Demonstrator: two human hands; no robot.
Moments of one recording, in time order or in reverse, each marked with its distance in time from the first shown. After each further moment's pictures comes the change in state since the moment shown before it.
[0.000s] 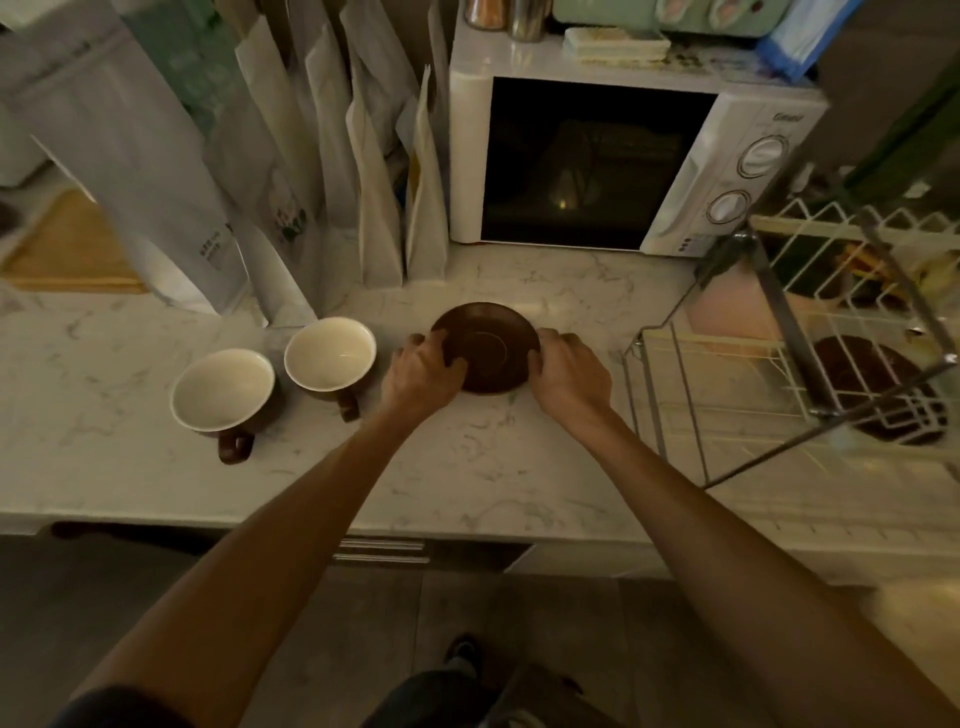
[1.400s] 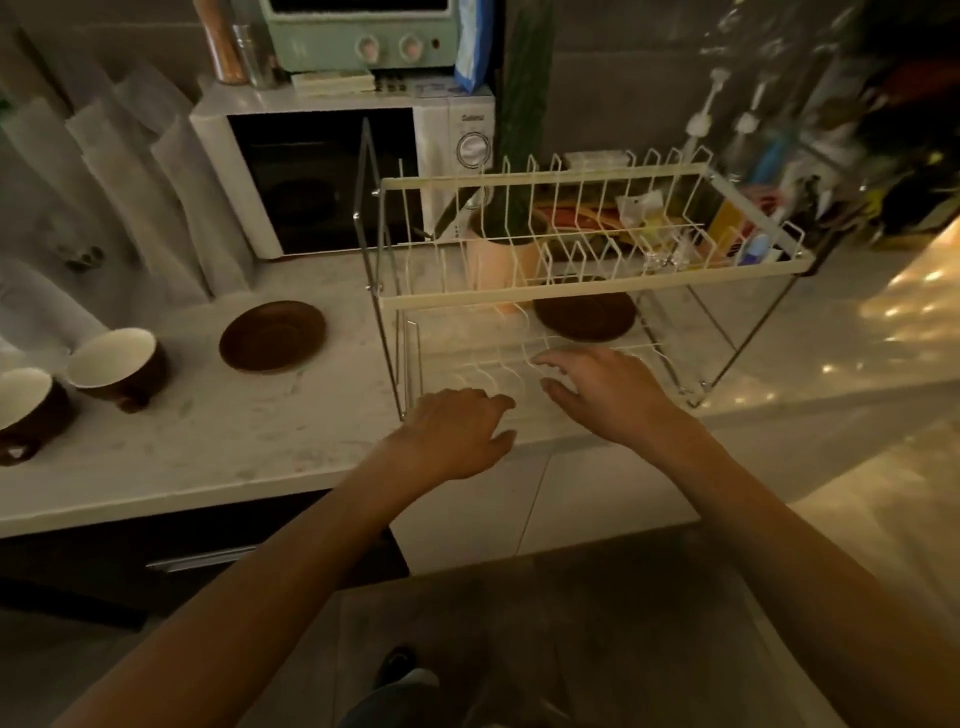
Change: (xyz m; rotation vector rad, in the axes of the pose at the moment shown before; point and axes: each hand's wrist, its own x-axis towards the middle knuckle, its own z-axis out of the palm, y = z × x) left_hand -0.216 0.240 0.150 0.686 -0.196 0.687; right_hand -0.184 0.278 -0.170 -0.171 0.030 -0.256
